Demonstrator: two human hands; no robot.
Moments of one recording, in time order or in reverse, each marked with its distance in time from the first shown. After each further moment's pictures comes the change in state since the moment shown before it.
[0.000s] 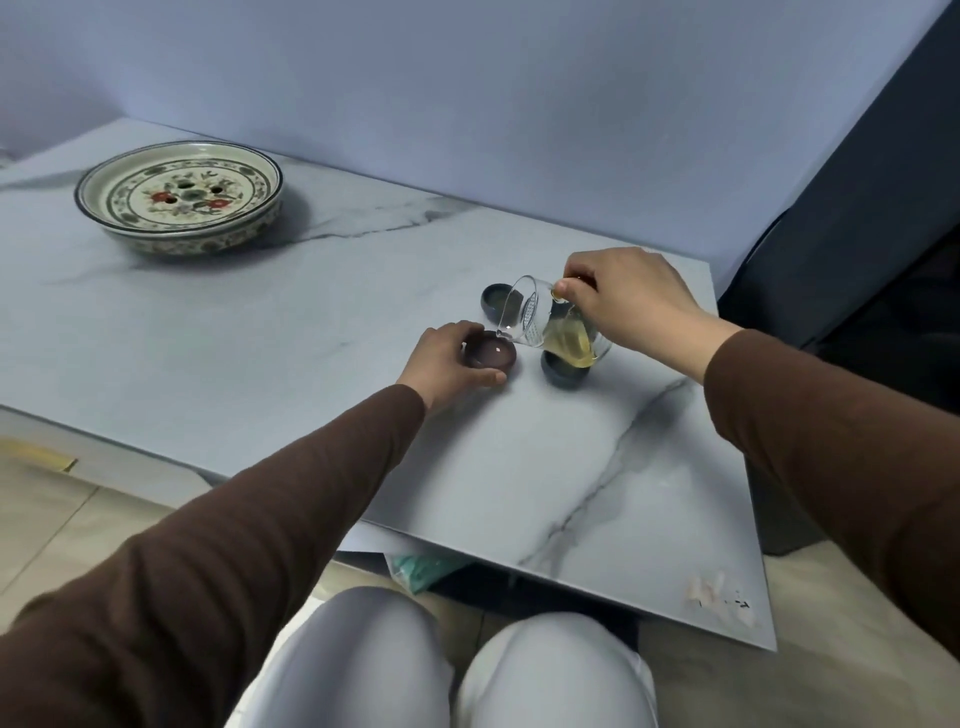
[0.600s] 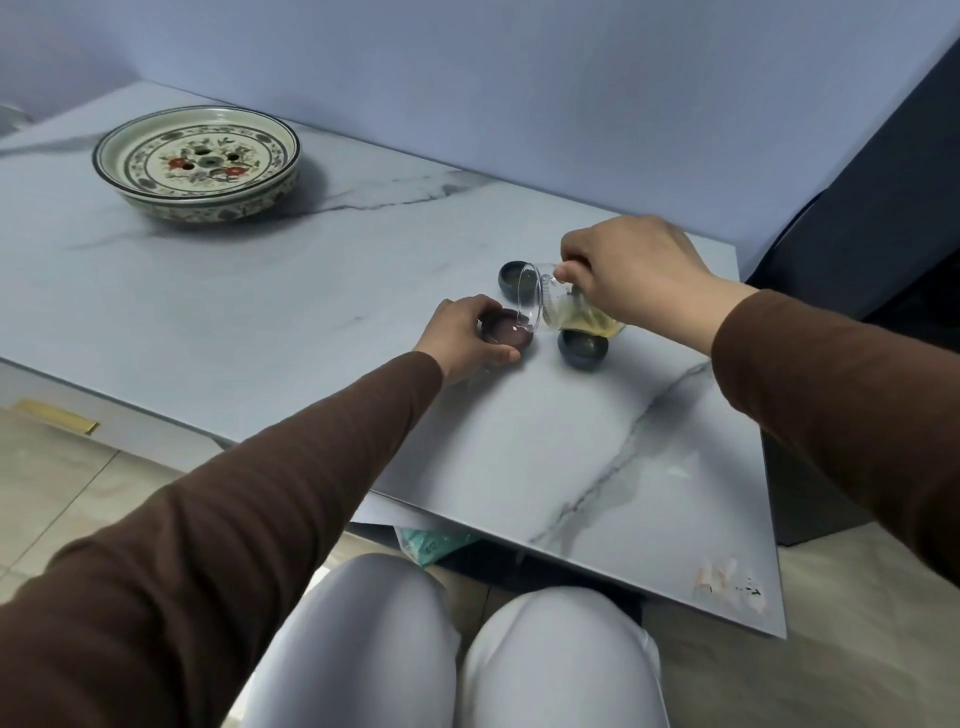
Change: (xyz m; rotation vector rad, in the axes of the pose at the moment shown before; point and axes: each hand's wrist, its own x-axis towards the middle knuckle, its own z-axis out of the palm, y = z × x) left_hand 0.011 -0.007 0.001 -0.054 -0.021 -0.036; right_hand 0.007 -0.019 -0.004 -0.233 -0.013 -0.196
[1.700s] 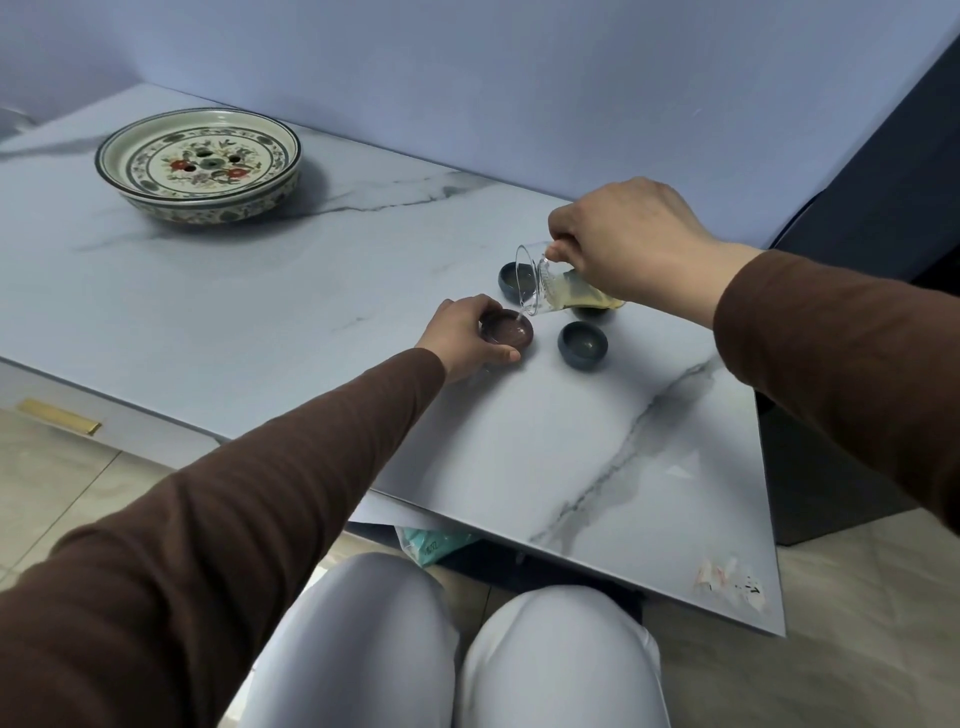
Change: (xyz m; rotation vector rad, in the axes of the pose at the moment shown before) left_hand 0.001 0.003 -0.002 0.069 -0.008 0.003; right_hand 0.013 -0.007 -0.026 -0.154 0.027 -0.119
